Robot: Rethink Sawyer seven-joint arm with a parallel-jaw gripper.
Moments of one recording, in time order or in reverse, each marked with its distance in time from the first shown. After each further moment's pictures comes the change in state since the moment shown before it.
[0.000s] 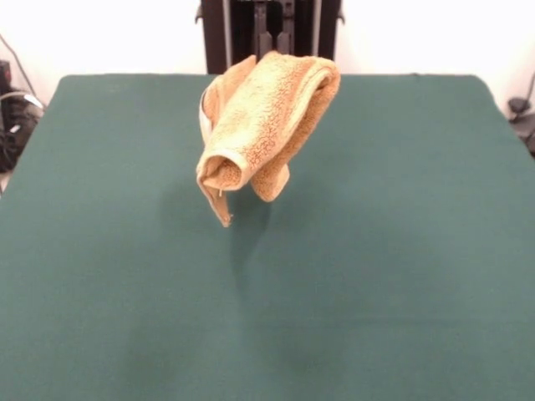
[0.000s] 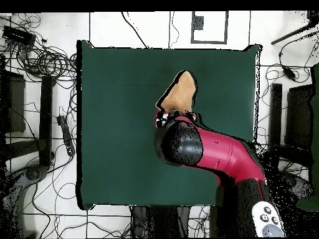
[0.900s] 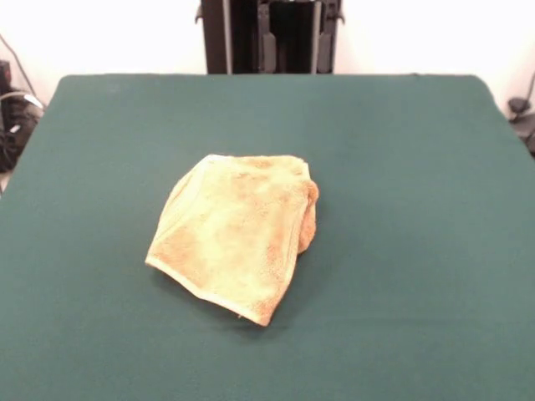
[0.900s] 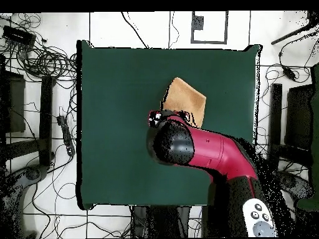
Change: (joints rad) arm 0.031 0.002 0.000 -0.003 0.000 0.000 0.000
